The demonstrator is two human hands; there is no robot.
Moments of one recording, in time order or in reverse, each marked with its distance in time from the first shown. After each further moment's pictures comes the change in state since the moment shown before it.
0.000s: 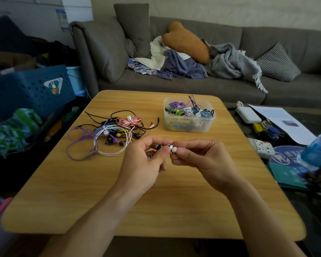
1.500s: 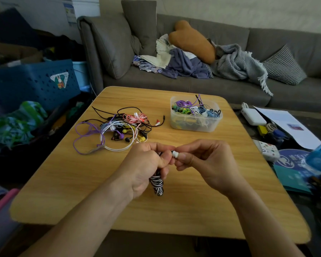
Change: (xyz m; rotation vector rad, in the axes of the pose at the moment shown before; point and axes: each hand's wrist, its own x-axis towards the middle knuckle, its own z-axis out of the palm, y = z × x) left_hand -0.002 0.014 -0.012 -0.323 -0.090 -0.470; right_hand -0.004 0.003 0.014 -0.203 -0.007 -0.113
